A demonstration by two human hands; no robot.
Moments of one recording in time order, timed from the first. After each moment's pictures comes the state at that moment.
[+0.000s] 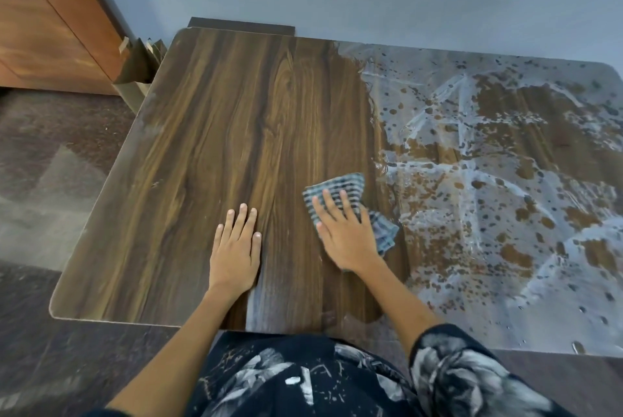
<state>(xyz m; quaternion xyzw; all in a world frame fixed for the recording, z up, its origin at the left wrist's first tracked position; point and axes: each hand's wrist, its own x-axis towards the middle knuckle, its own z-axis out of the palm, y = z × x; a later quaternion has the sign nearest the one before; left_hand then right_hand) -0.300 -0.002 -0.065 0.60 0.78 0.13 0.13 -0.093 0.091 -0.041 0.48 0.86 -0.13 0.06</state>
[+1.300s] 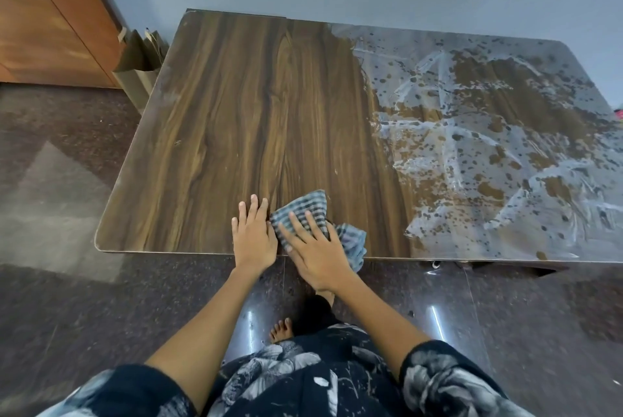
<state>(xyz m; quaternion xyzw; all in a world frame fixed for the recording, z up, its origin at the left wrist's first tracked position) -0.276 -0.084 -0.051 0.55 0.79 0.17 0.22 -0.127 -0.075 -0.036 0.44 0.88 -0.17 0.08</state>
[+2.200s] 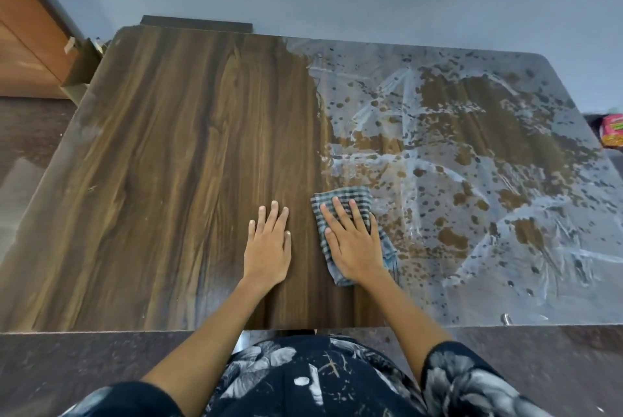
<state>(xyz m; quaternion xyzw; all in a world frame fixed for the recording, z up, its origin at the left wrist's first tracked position) -0.158 0.036 -0.050 0.64 0.73 0.12 0.20 0.021 0.076 -0.048 0.57 0.81 -0.14 0.03</state>
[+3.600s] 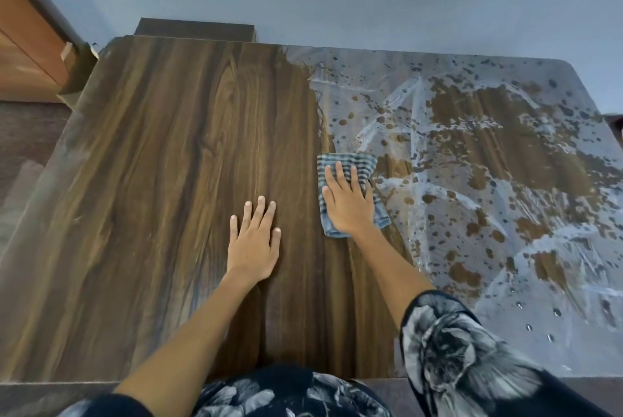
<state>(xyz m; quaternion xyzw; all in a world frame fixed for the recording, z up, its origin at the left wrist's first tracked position) -0.186 0.102 -0.042 0.63 0.75 0.06 0.19 -0.013 0.214 -0.034 0.59 0.78 -0.20 0.06</state>
